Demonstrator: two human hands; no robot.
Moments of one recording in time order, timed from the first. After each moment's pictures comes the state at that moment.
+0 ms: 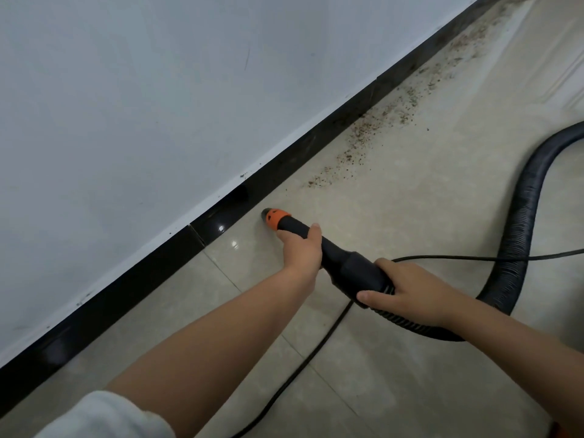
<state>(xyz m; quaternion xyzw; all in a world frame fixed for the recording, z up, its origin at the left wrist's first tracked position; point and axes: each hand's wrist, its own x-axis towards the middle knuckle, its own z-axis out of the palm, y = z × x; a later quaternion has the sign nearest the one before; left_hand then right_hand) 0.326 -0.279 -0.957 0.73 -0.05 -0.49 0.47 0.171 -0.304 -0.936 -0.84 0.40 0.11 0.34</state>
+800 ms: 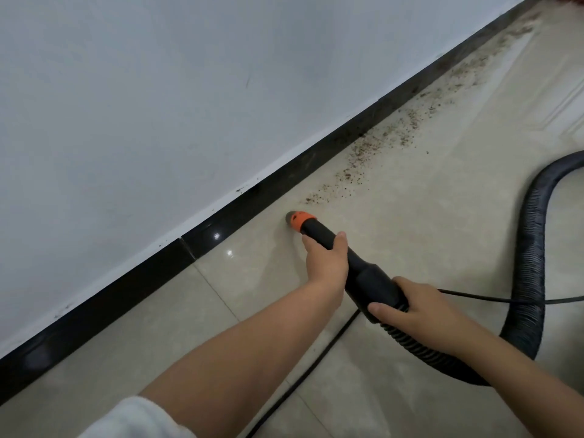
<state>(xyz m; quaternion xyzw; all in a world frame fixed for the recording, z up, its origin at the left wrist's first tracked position) 0.296 -0.308 -0.954 0.70 -0.07 -0.50 0.50 0.159 -0.317 -0.929 -0.80 0.48 0.07 0.35</state>
